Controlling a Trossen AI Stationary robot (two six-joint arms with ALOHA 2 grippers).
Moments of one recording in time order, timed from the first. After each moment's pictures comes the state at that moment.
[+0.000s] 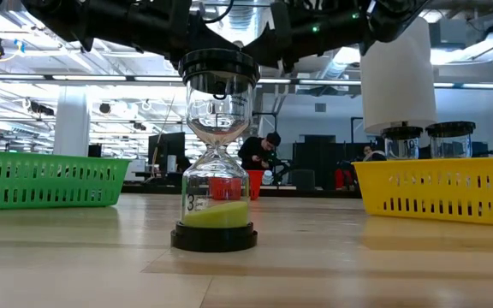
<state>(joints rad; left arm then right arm) -0.01 1.33 0.60 0.64 -0.30 0.16 -0.14 1.58 0.96 0.46 0.03 -0.14</state>
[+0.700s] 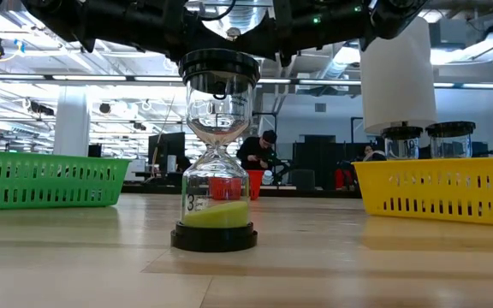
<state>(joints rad) 0.00 1.33 0.60 0.65 -0.21 0.16 -0.11 1.58 0.96 0.50 0.03 -0.14</state>
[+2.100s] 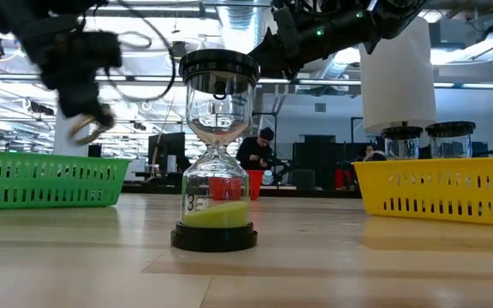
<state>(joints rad) -0.02 0.84 0.53 -0.50 -0.09 -0.47 -0.11 1.58 0.96 0.33 0.06 -0.14</state>
